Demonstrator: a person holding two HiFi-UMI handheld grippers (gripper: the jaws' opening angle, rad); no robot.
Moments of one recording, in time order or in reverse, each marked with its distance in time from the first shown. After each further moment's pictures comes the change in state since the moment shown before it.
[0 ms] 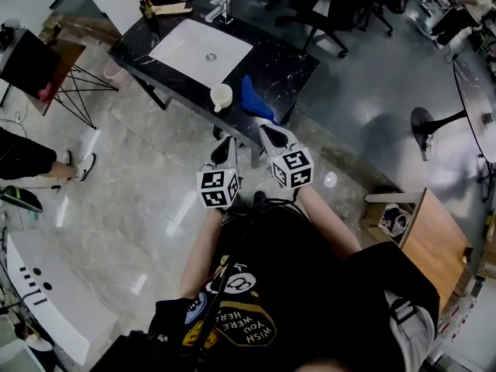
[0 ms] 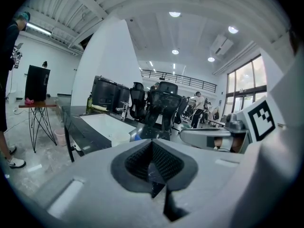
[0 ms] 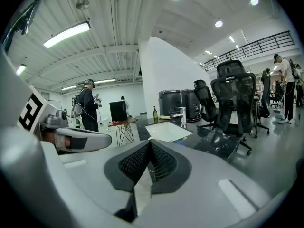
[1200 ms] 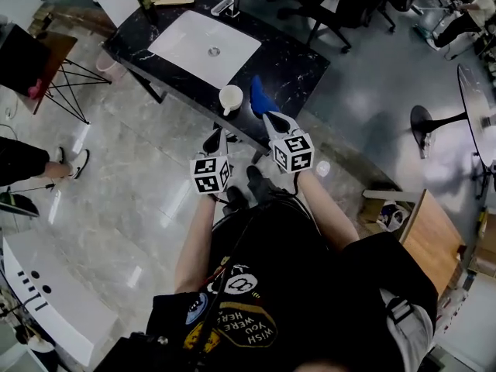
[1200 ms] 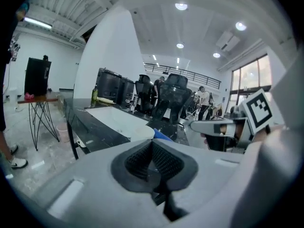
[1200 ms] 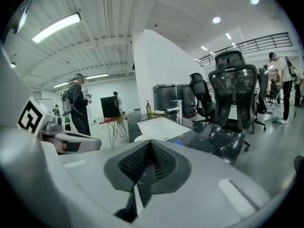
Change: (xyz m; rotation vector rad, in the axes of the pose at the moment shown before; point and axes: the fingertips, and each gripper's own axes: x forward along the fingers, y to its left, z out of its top) left arm 0.051 0.100 -0.019 -0.028 0.074 0.020; right arm 0.089 -0.030 -0.010 0.027 0.060 -0.059
